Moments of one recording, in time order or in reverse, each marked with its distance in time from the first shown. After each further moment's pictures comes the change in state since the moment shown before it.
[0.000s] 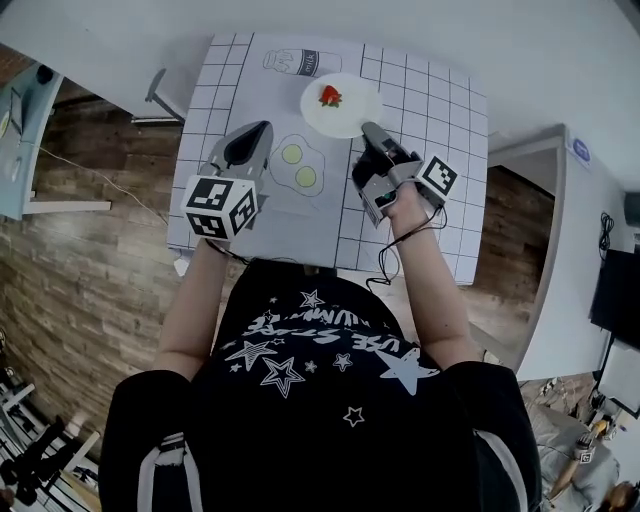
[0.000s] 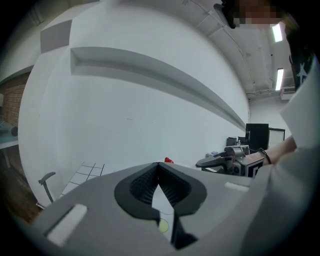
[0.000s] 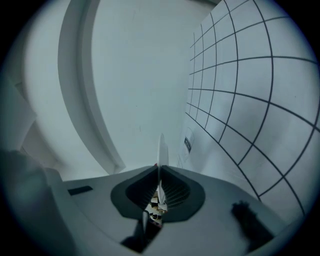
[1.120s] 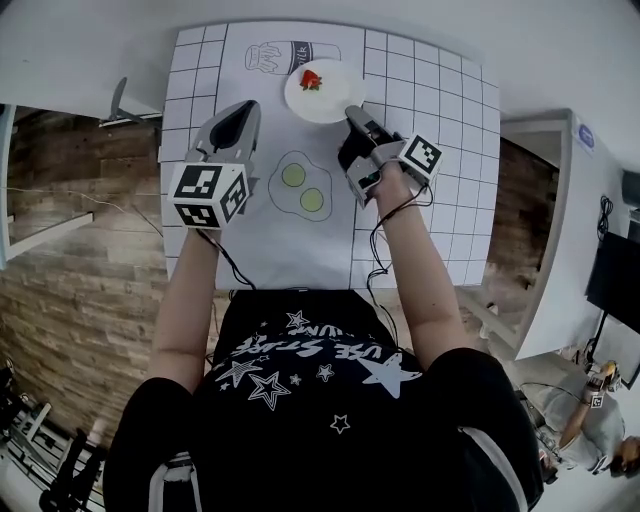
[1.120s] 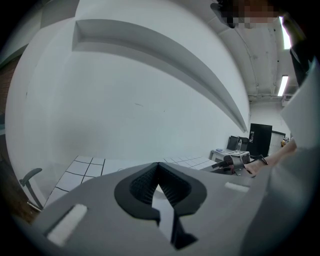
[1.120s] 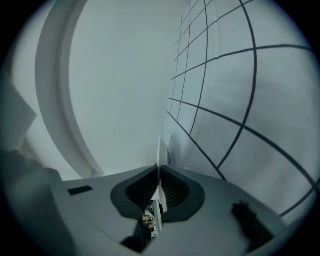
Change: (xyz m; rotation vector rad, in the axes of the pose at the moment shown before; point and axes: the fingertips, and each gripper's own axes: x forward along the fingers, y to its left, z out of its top) left arm 0.094 0.093 -0.028 -0.055 0.073 -0.050; right arm 0.101 -0.084 0.030 0.001 -0.044 -0.156
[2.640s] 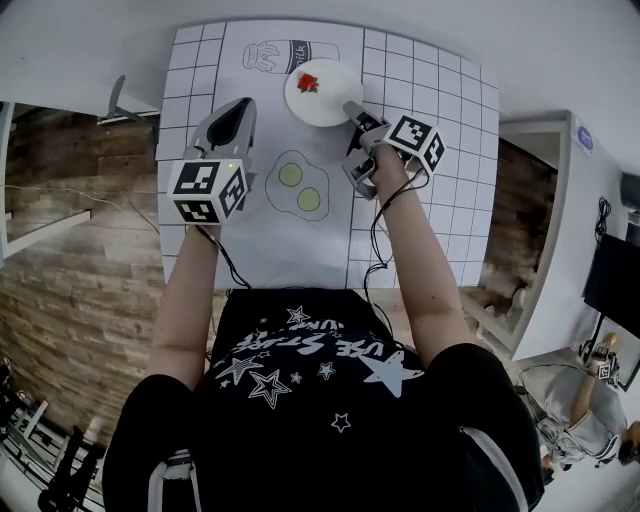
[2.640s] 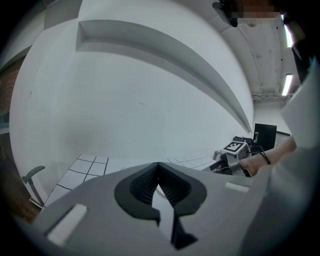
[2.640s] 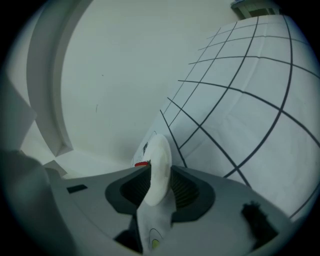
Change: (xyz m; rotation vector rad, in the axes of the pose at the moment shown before) left arm 0.004 0.008 -0.004 -0.016 -0.003 0.043; right arm 0.012 -0.019 0.012 -0.252 0.069 -0.276
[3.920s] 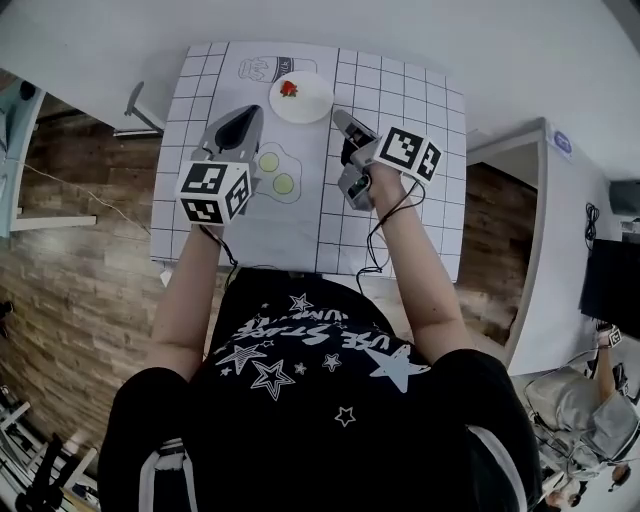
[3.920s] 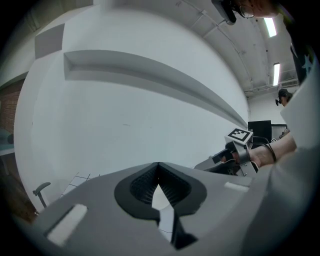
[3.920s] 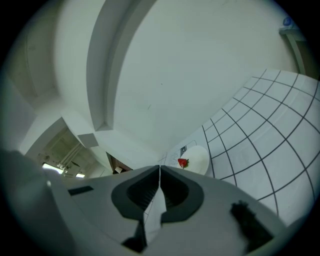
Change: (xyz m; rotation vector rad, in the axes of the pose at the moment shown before) left arm -0.056 -0.102 0.046 0.109 -0.112 0.011; right arm -0.116 0.089 -0.012 -0.349 0.021 0.258
